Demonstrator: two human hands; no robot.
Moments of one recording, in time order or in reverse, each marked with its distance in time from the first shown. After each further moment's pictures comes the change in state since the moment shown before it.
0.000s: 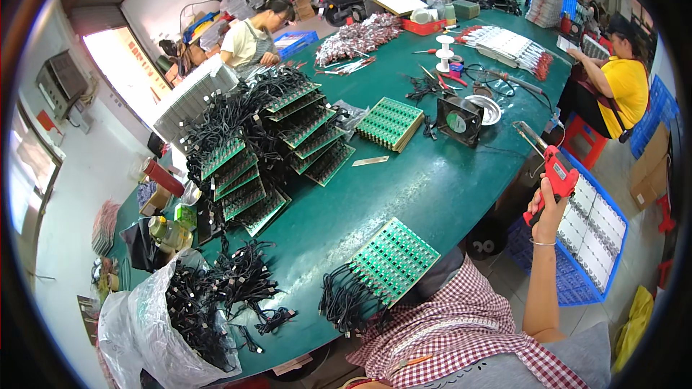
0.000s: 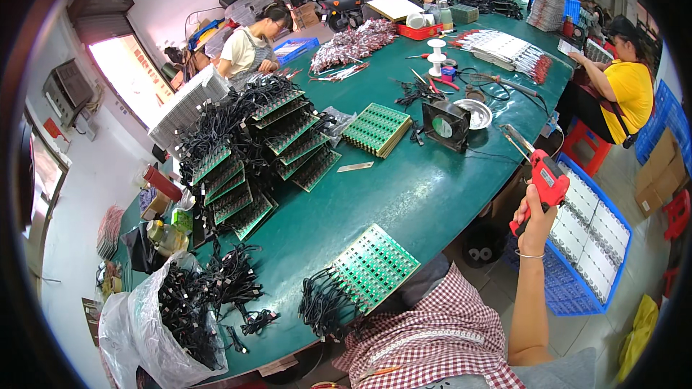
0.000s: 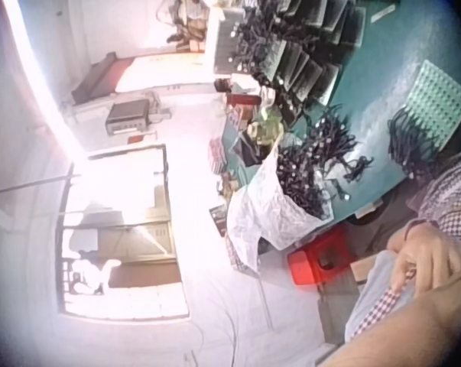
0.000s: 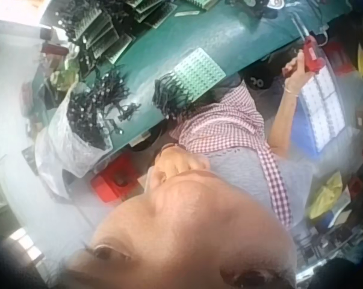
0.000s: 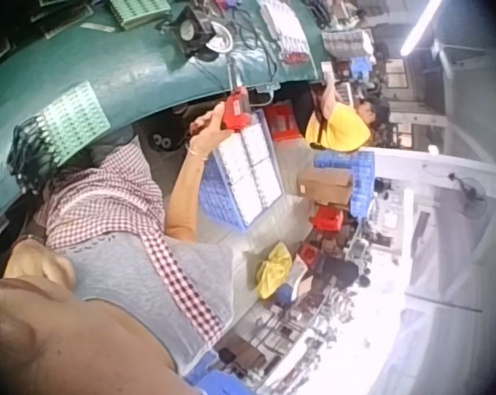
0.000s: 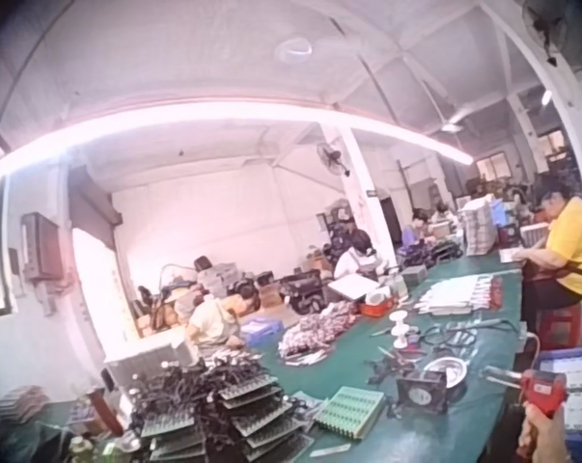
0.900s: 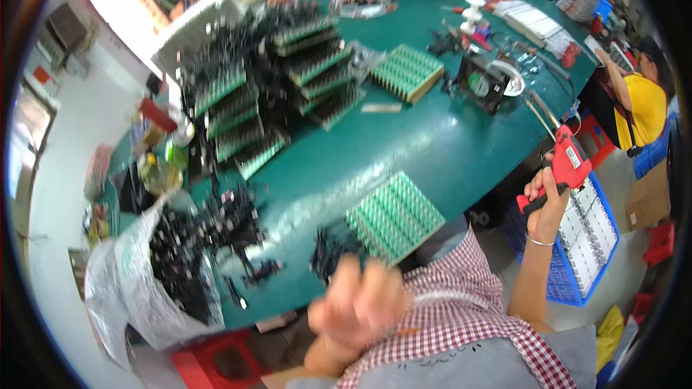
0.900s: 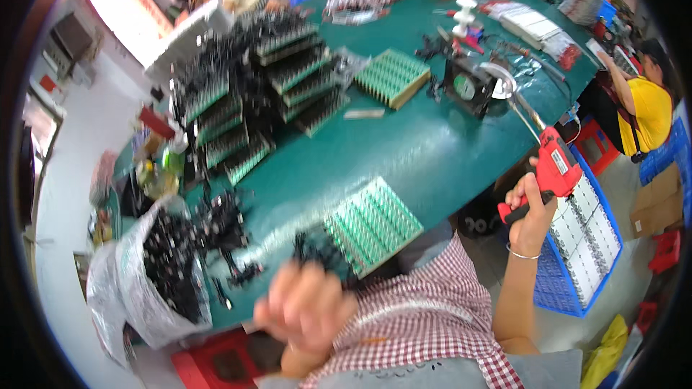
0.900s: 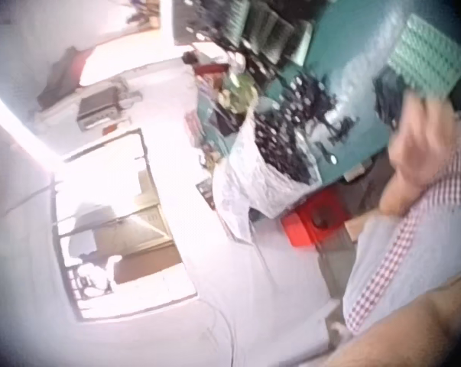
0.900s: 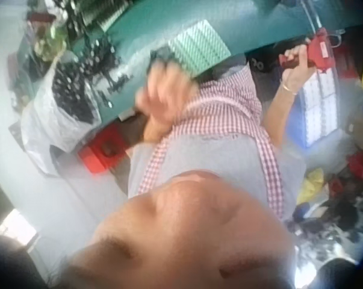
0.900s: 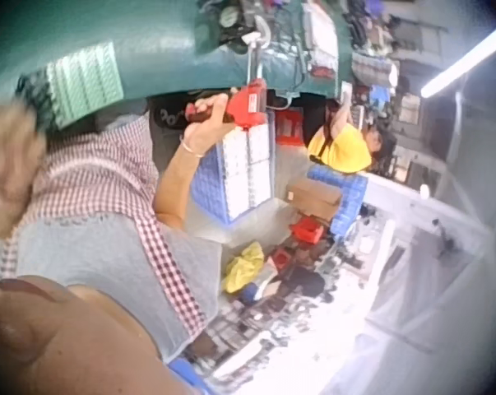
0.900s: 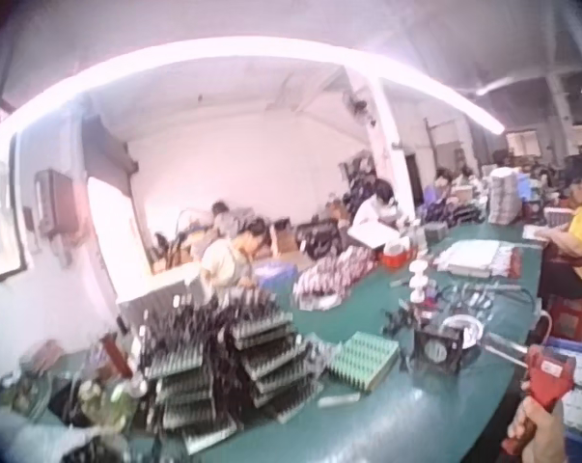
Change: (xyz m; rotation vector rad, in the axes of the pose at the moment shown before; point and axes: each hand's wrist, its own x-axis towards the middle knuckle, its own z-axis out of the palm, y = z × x) left_hand -0.001 0.009 -0.001 -0.191 0.880 0.080; right_hand -0.032 -0.003 0.040 0.143 -0.232 0.097
